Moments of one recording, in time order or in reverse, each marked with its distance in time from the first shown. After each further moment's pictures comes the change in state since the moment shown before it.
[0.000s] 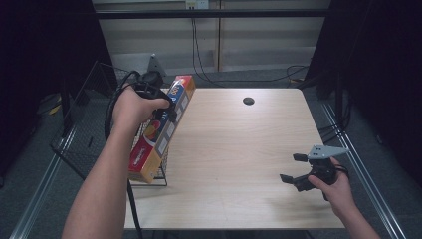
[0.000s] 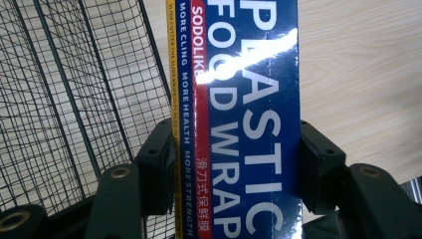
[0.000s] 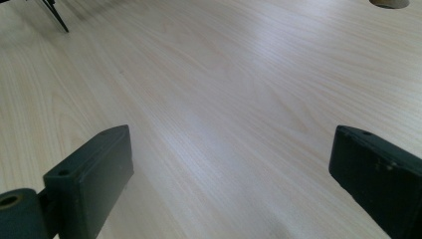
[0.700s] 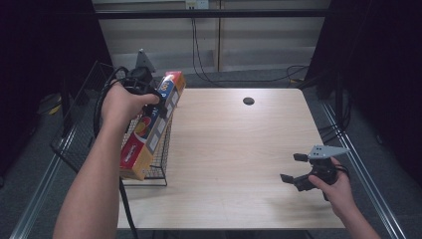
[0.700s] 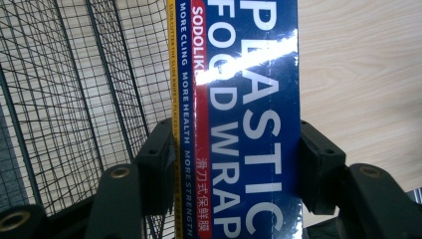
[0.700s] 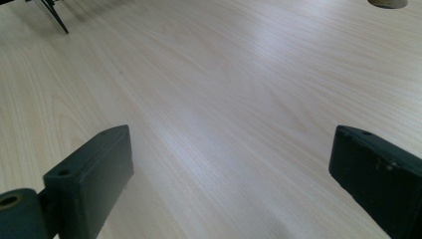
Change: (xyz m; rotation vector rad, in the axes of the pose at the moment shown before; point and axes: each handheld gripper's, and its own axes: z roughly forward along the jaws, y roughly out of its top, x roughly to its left) left arm 0.017 -0.001 -0.016 -0.019 0.027 -0.039; right arm -0.001 0.000 -0.001 -0.004 0.001 0.005
